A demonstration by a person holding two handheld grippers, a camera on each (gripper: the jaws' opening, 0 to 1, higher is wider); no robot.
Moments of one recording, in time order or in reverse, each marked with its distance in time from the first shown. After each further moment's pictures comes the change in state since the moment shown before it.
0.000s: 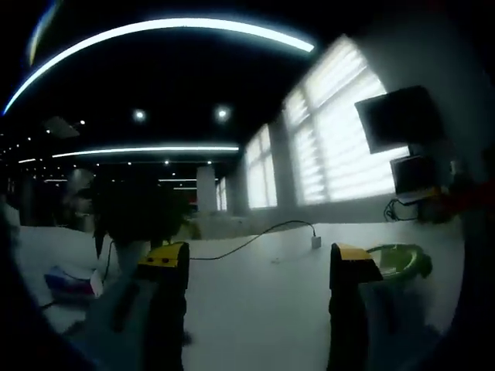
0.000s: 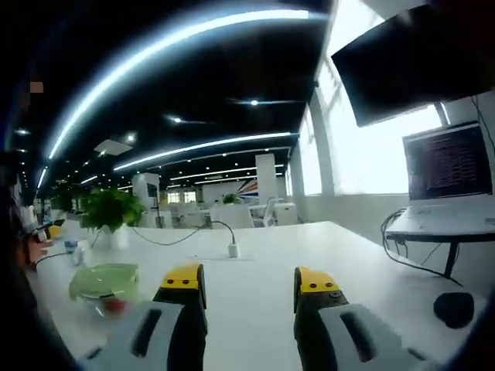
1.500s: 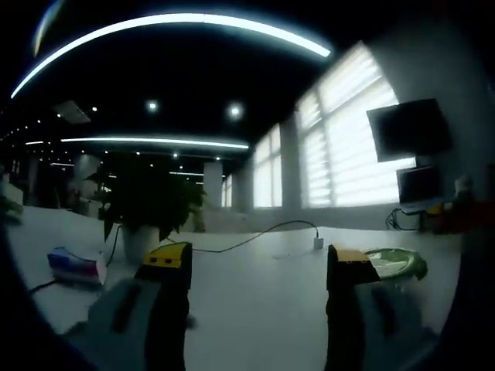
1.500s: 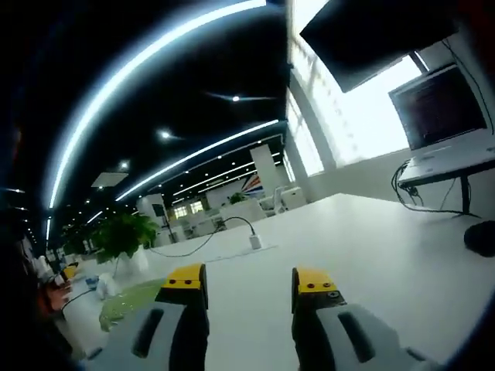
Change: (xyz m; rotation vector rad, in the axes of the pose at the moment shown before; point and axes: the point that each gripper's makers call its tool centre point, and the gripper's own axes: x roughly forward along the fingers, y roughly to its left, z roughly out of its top) left arm -0.013 0.011 -0.007 -0.068 0.008 0.034; right arm 0.003 0.055 -0.012 0.236 0.029 0.040
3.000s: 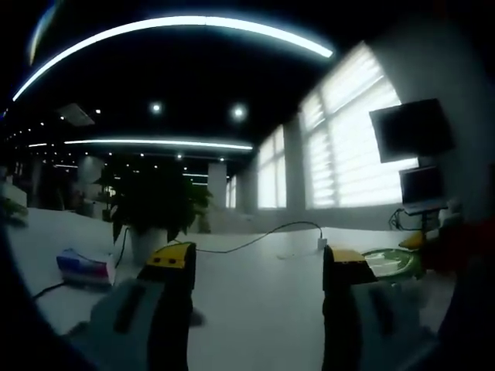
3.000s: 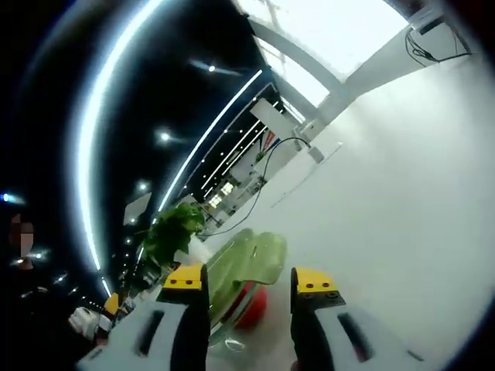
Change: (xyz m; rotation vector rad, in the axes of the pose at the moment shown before) left arm -0.015 0.009 0.008 0.007 -0.004 0.026; right arm 0.058 0.157 -0.125 0.440 0.227 0.173
